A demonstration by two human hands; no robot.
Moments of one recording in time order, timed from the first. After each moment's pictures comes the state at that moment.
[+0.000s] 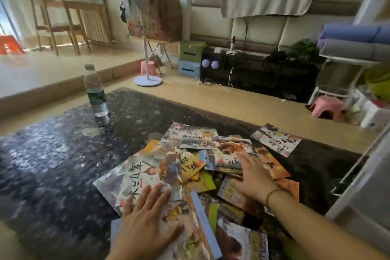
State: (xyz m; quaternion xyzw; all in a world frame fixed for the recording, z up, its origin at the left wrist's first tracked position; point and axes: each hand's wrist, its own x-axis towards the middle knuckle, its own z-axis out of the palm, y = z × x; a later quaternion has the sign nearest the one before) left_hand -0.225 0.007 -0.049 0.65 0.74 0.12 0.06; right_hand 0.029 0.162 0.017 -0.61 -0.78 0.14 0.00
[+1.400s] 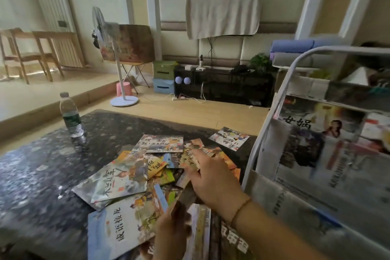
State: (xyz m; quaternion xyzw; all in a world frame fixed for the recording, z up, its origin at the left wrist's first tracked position) left_hand -0.042 -0.063 -0.001 0.45 0.57 0.57 0.39; right_hand 0.068 -0.021 0.145 -0.49 -0.81 0.14 0.27
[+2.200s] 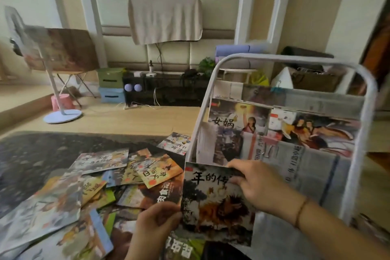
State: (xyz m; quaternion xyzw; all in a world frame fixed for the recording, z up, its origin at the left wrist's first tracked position) left_hand 0.040 -0.042 0.051 0.53 0.48 0.51 0.48; right_hand 0.284 -0.049 0.165 -0.62 -0.77 0.06 0.16
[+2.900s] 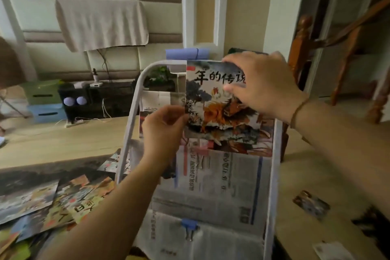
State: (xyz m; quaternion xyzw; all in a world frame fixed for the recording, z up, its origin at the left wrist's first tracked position) left_hand 0.229 0.044 0.226 0.68 0.34 0.56 0.33; right_hand 0.414 -0.037 0.335 -0.65 -0.65 -0.32 0.22
